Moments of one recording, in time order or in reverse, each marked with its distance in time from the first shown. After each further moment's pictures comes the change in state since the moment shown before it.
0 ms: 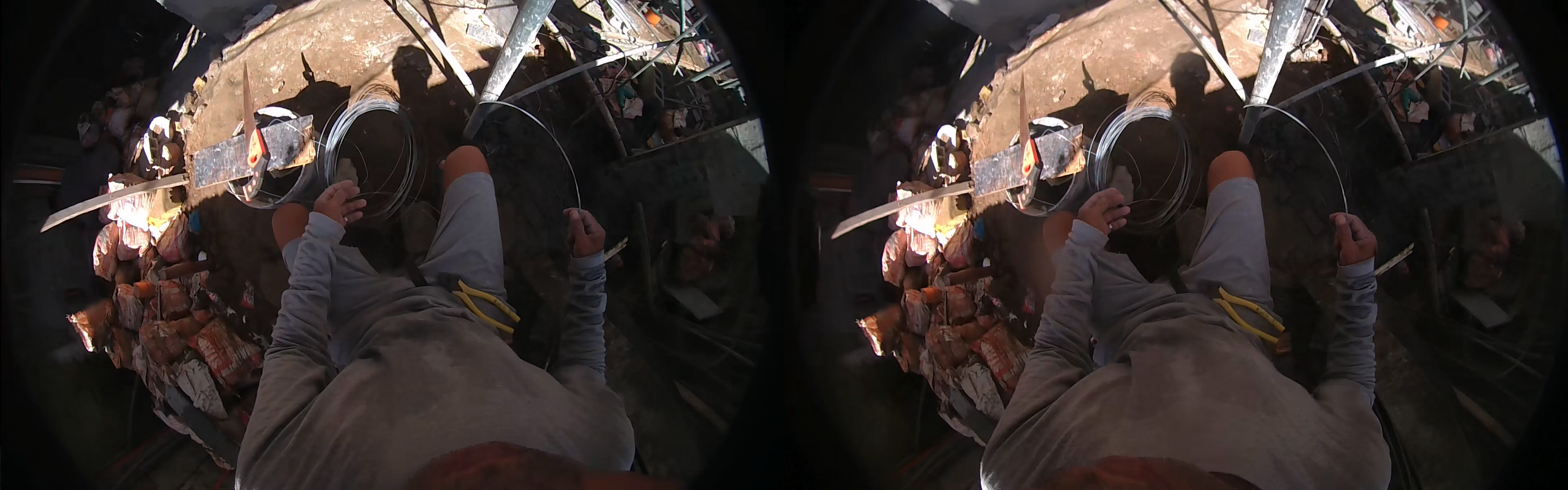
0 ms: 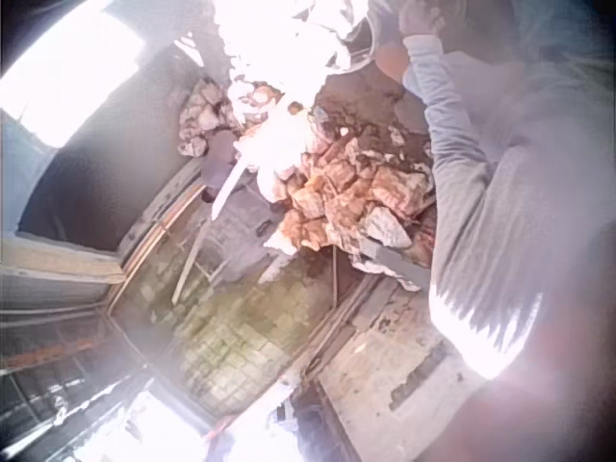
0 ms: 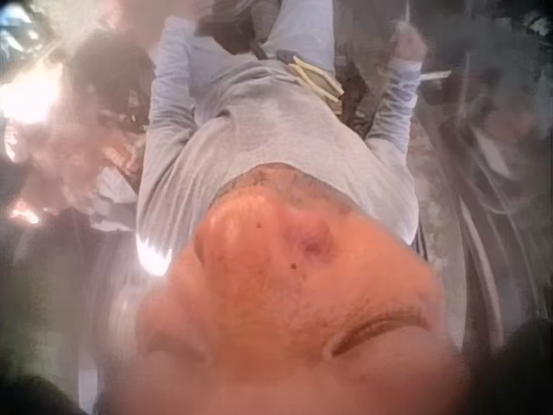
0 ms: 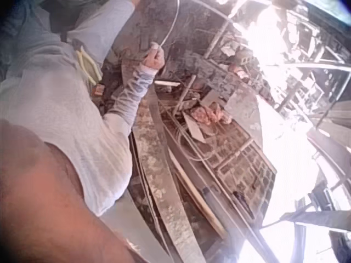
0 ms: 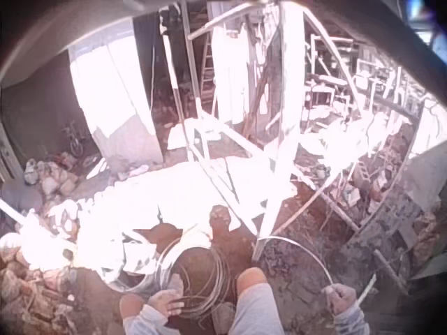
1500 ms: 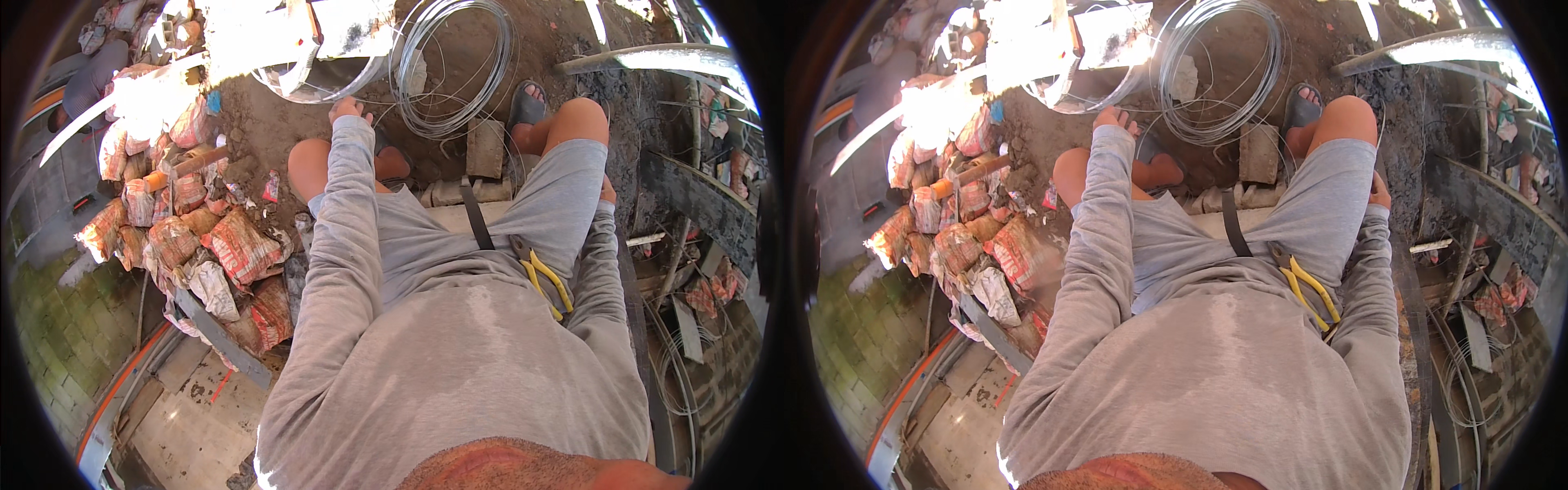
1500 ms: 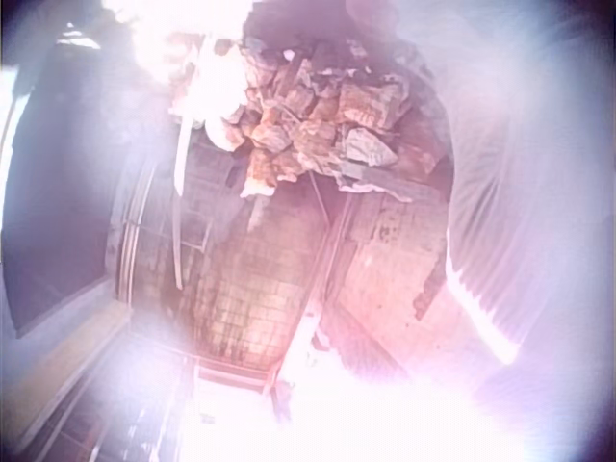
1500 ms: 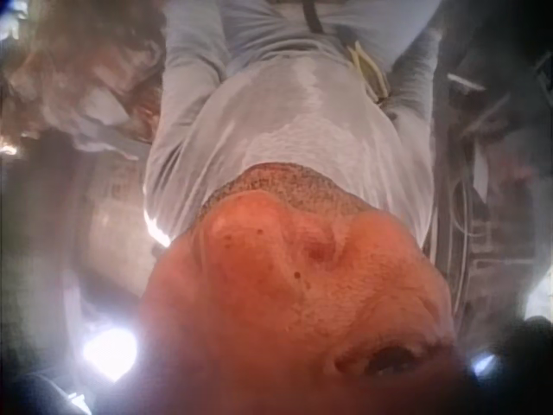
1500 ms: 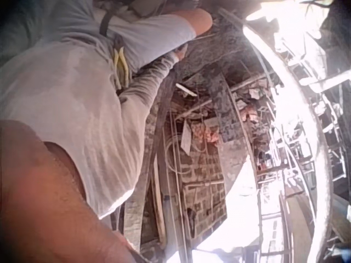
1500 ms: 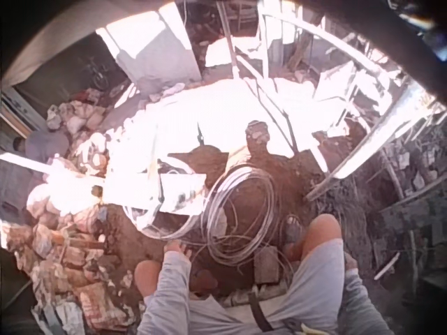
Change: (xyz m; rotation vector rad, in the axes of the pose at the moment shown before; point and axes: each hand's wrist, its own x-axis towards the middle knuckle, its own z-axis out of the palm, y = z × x) left_hand 0.077 -0.029 -0.126 -0.327 0.872 -0.073; right_hand 0.082 0.219 0.091 -0.495 -0.056 0.317
